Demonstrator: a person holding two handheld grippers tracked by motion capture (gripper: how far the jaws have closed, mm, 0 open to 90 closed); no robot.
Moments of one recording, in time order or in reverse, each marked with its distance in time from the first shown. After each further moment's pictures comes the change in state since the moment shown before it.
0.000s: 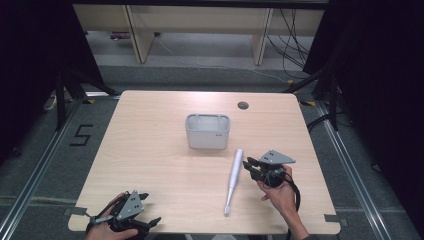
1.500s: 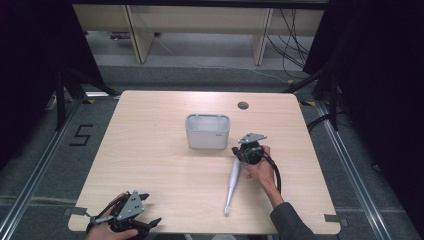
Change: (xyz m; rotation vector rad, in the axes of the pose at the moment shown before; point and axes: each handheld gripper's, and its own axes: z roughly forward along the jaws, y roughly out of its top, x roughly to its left) left arm -0.001 0.000 0.001 -0.020 -0.020 -0.002; right arm -0.023 0.027 0.087 0.172 -0.001 -0.086
